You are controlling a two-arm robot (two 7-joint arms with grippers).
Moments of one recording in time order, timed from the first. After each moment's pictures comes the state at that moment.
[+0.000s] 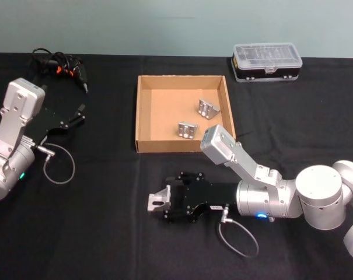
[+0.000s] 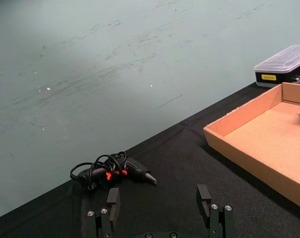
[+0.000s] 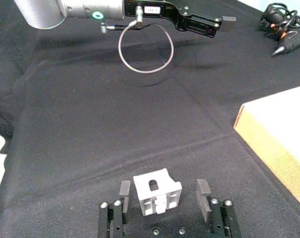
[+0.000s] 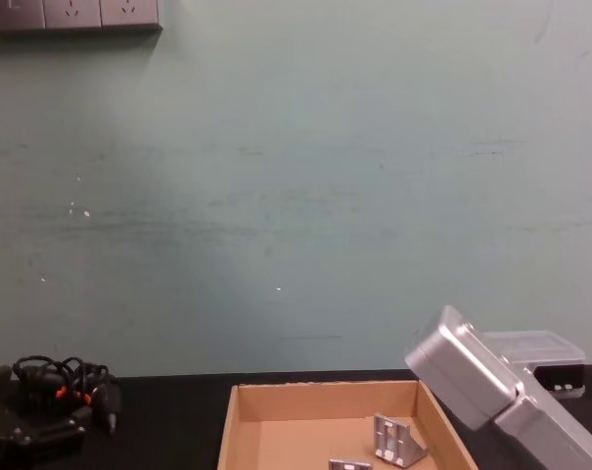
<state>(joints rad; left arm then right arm) -0.20 0.60 0.45 -1.41 -0.25 -0.12 0.03 0.38 0.48 -0.73 -1.42 0.28 0.17 0.70</state>
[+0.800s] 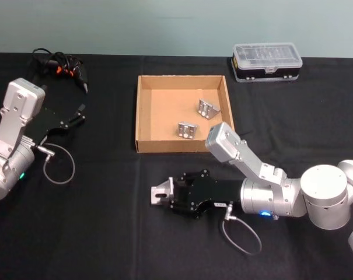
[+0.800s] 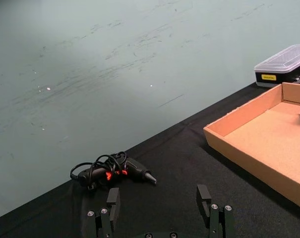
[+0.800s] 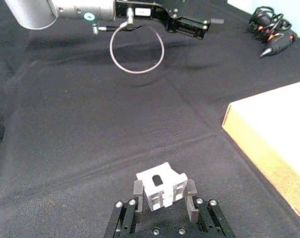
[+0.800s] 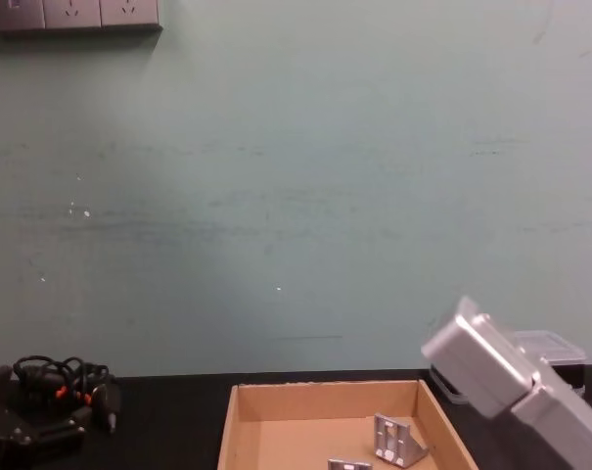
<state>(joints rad) -0.20 0.60 0.45 -1.41 -0.25 -0.12 0.03 0.37 0.50 -0.71 -1.44 0.28 0.17 0.68</state>
